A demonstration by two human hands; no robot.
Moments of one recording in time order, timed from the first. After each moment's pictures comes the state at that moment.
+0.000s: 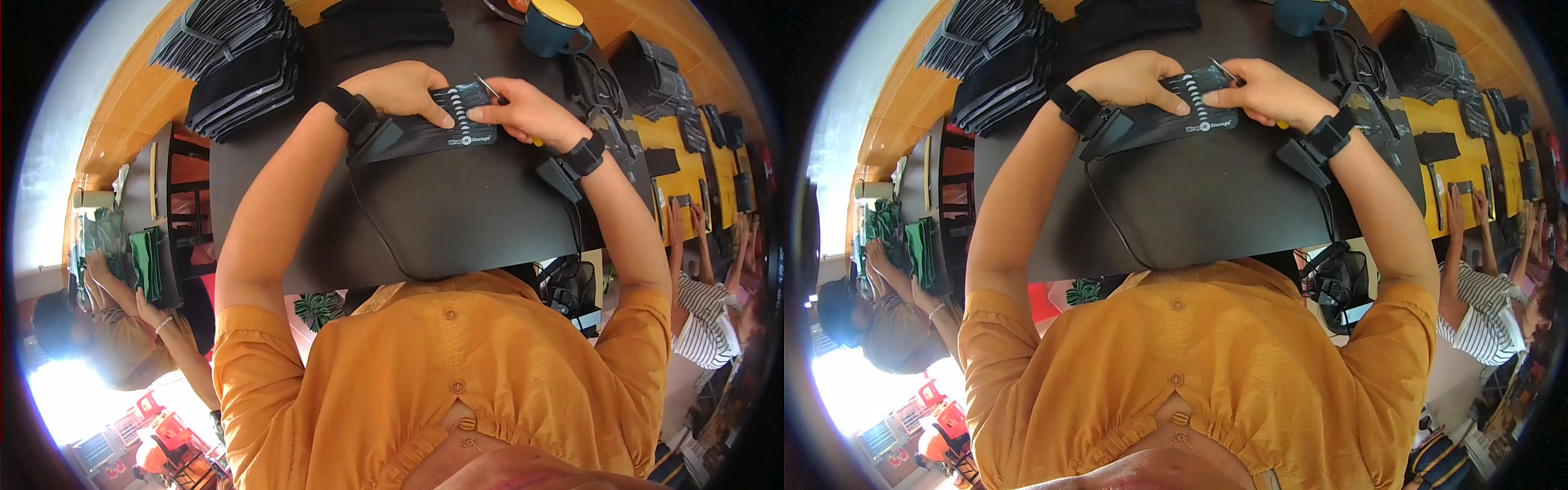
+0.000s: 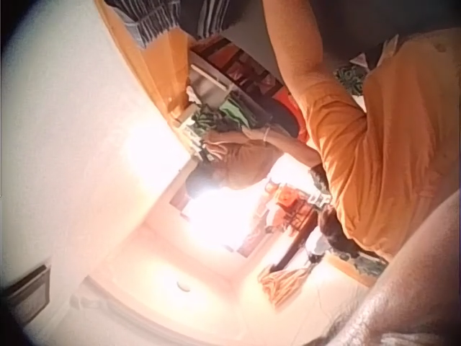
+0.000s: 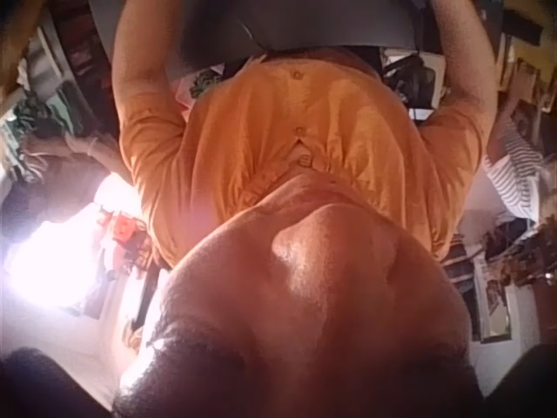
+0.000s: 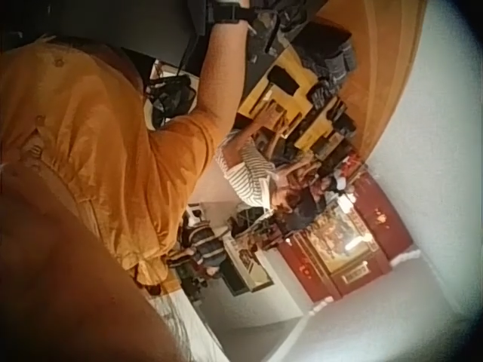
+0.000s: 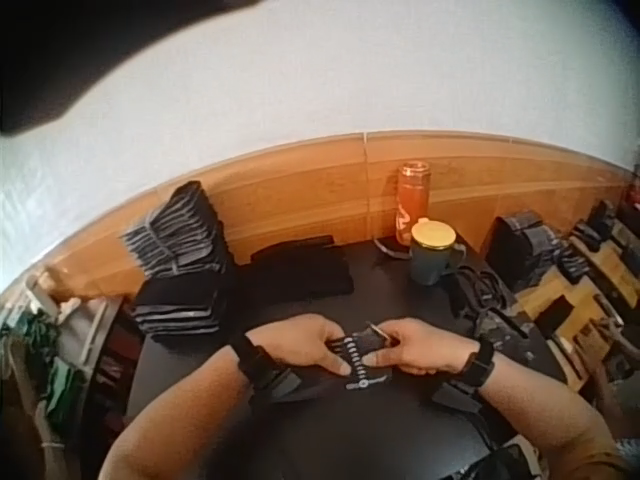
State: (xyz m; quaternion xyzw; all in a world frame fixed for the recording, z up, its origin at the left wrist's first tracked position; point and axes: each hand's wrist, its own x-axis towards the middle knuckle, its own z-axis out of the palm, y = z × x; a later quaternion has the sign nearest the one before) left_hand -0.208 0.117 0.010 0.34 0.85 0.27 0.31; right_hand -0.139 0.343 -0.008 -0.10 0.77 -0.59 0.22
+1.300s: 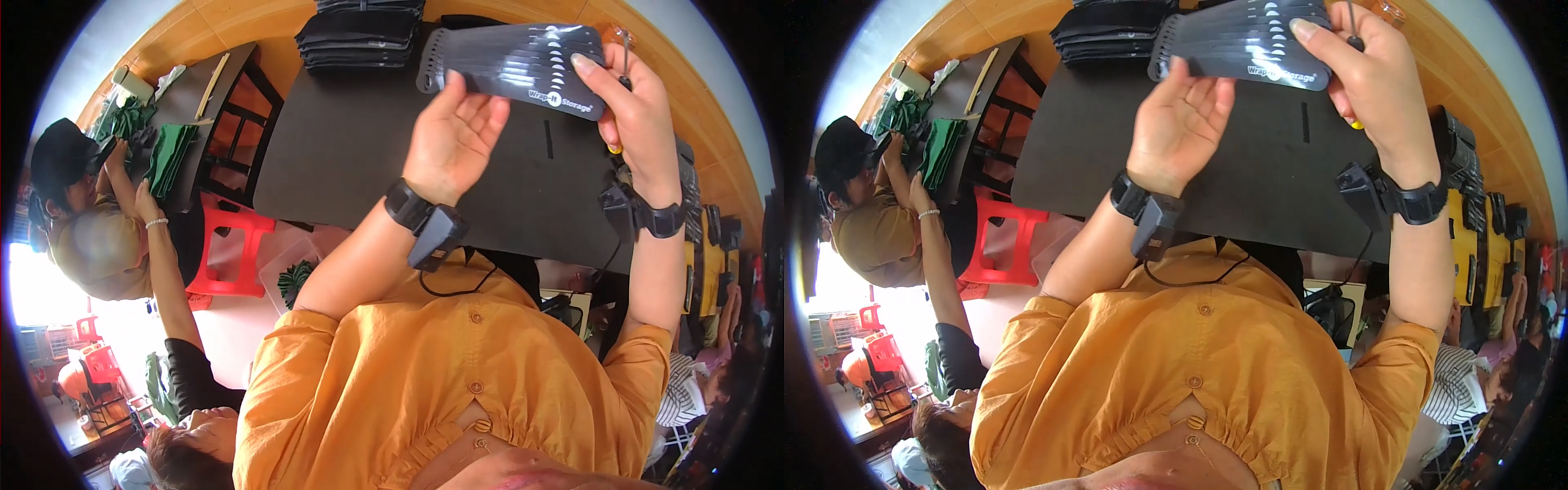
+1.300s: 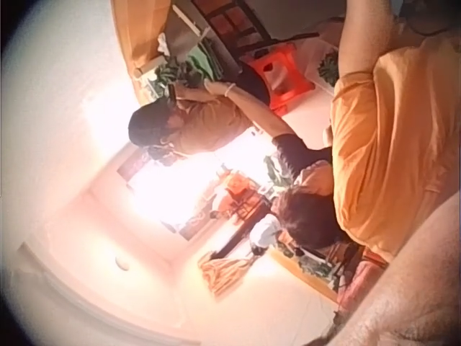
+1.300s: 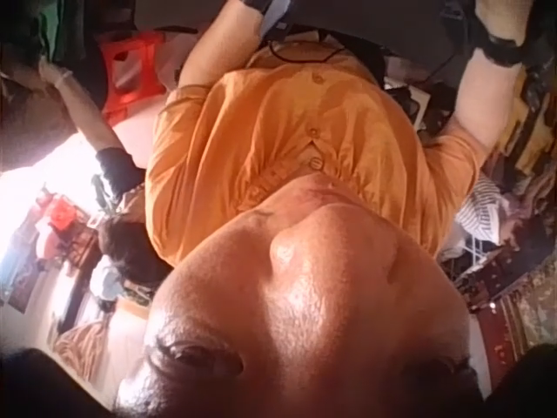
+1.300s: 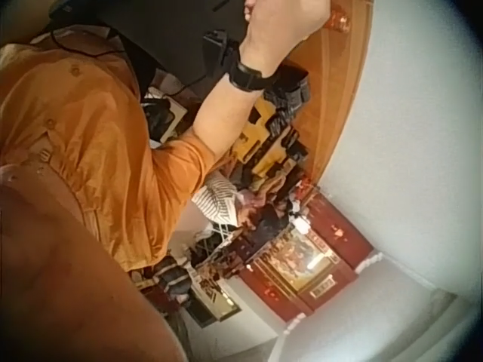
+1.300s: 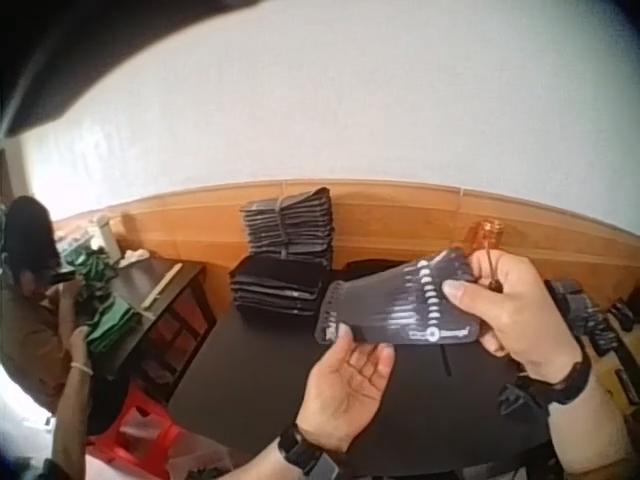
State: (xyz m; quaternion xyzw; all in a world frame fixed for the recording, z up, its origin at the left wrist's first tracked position) left_hand -0.054 0.075 0.019 -0.01 0.14 0.99 0.07; right_hand -0.061 0.257 0.143 -0.16 0.82 -0.55 -0.04
